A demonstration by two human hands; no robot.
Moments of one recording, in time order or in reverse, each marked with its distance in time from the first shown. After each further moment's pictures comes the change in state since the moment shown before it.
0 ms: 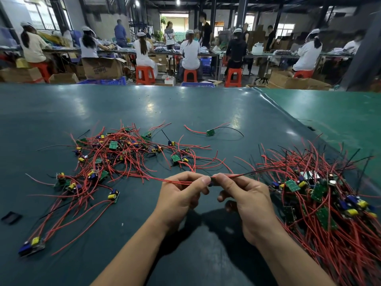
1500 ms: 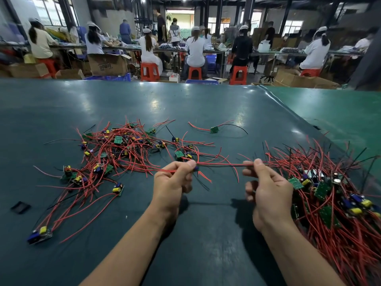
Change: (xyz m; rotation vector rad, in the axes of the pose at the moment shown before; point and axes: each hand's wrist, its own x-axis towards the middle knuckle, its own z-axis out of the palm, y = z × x) left_hand 0.013 -0.003 -0.009 -0.167 0.234 0.047; right_hand 0.020 0.003 -0.020 0.110 0.366 -0.086
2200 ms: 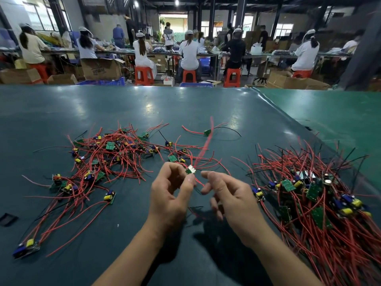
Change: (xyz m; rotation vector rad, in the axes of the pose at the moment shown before) left_hand -0.020 0.001 0.004 0.364 -0.107 0.470; right_hand -0.030 -0.004 0.013 -0.190 -0.559 -0.009
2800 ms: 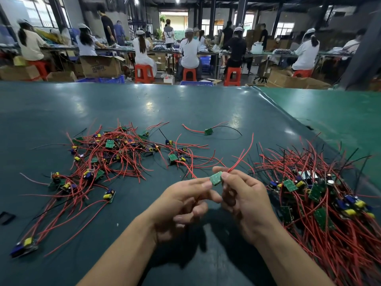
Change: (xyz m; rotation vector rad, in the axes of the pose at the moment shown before) left_hand 0.012 0.020 -0.004 -0.521 -0.507 -0.923; right_hand 0.008 0.000 -0.007 0.319 0.159 0.192
